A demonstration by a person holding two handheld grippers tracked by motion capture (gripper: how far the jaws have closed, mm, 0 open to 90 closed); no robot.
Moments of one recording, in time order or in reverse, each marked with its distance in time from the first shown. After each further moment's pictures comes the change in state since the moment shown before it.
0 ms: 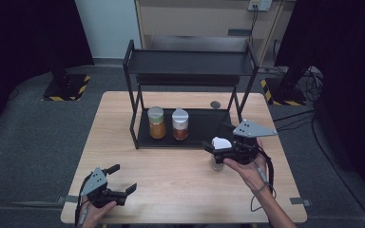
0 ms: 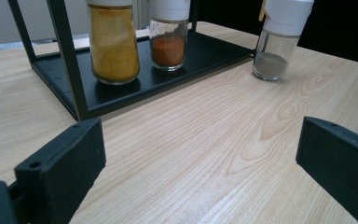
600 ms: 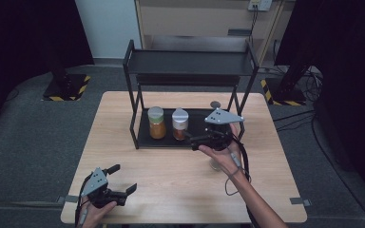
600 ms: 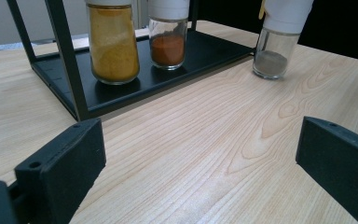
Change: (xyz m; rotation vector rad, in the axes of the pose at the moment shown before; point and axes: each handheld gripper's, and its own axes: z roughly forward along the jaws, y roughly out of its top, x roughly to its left) left arm -0.001 0.000 0.000 0.004 0.001 0.009; right arm 0.012 0.023 0.068 0.041 -0.021 -0.049
